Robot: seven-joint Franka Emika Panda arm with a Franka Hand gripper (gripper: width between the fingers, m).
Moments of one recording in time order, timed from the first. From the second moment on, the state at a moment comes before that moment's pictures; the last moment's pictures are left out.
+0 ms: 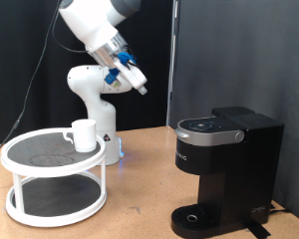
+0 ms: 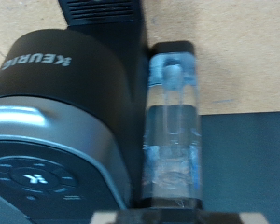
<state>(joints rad) -0.14 -0.48 -0.18 -2.44 0.62 1.82 1.98</state>
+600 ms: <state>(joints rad) -0.16 -0.51 -0.27 -2.45 0.60 1.72 1.84</state>
